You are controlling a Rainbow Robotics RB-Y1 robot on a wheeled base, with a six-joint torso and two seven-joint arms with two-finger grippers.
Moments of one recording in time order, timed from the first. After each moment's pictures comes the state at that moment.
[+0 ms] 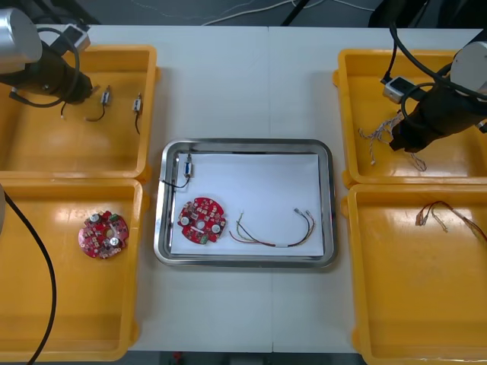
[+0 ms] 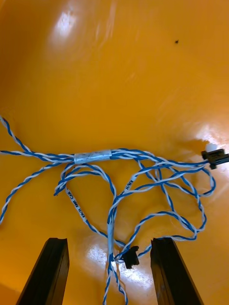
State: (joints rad) right arm -0.82 -0.70 0.20 -1.14 -0.76 1.39 2.09; left arm -0.99 0.56 0.12 -0.79 0.42 1.06 -2.19
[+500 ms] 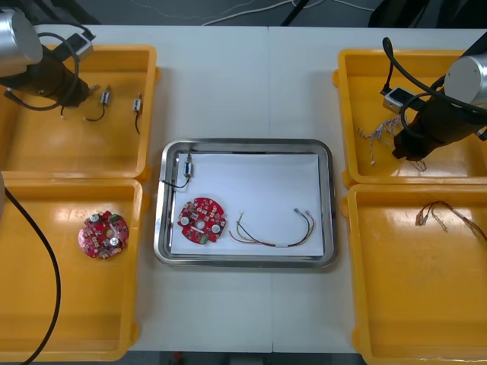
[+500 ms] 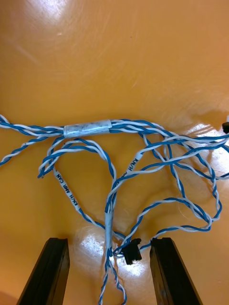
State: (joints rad) right arm -0.80 -0.70 0.23 -1.14 -0.72 1.38 2.09; left arm -1.05 0.56 0.14 -0.64 0.40 0.98 -2.39
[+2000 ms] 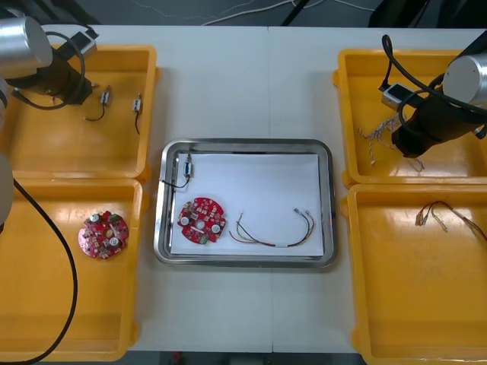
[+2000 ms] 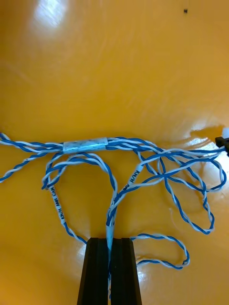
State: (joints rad) right arm -0.79 -0.70 0.22 -1.16 -0.71 1.36 2.08; left arm -1.09 0.54 0.18 -0.55 0.33 0.89 -2.39
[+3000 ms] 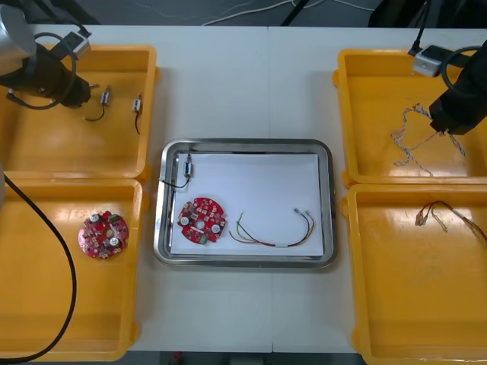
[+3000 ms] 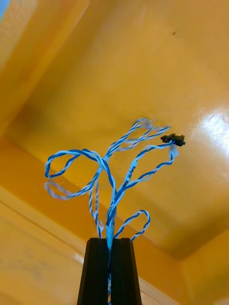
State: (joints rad) right arm -0.84 -0.71 -0.05 -1.47 -0.70 1.91 2.08; left arm -1.10 0.56 0.24 -0.55 0.41 1.00 -2.39
